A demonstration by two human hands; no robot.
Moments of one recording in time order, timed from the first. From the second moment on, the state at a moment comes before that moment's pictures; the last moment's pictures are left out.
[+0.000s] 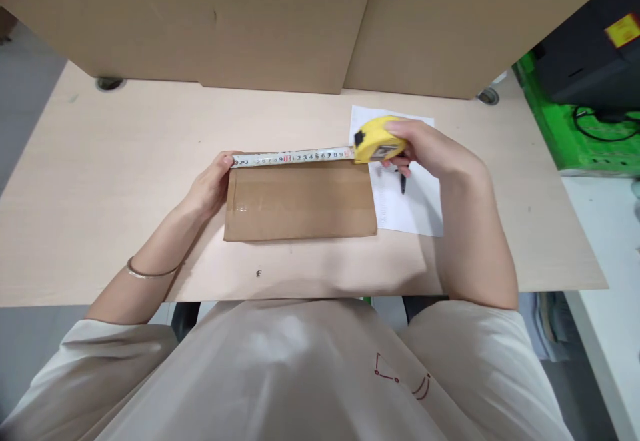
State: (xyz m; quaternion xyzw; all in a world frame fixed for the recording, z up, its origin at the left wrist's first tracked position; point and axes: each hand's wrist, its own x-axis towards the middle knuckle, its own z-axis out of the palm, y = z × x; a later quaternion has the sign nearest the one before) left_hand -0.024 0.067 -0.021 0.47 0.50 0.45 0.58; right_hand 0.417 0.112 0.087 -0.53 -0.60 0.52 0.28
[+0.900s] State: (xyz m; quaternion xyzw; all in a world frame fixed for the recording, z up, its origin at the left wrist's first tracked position) left_hand -0.027 0.066 -0.013 0.49 0.48 0.45 0.58; right_hand 0.435 0.087 0.072 -0.54 -0.58 0.51 0.34
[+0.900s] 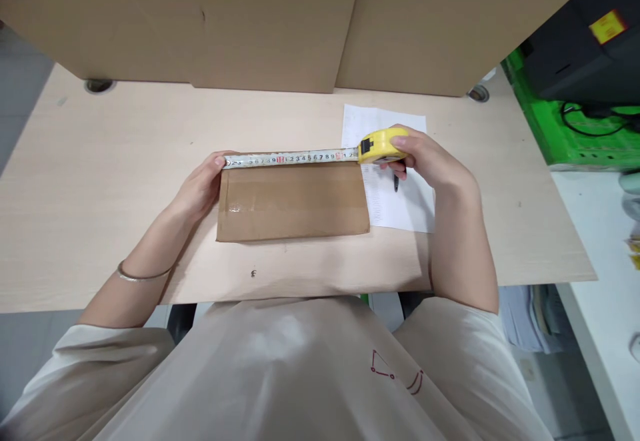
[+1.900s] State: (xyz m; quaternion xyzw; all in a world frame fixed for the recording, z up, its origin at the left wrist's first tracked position) left_hand -0.063 0.079 -0.029 0.63 0.40 0.35 0.57; right_hand 0.345 0.076 0.057 -0.42 -0.84 0.21 0.28
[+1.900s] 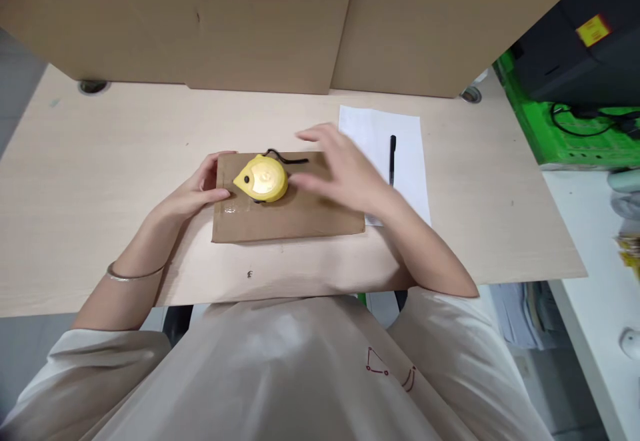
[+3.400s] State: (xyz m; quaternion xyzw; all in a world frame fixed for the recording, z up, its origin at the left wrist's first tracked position) left_hand -0.058 0.074 -0.011 0.62 0.43 0.30 0.59; right_hand 0.462 0.071 -0.003 -0.65 -0.53 0.43 0.34
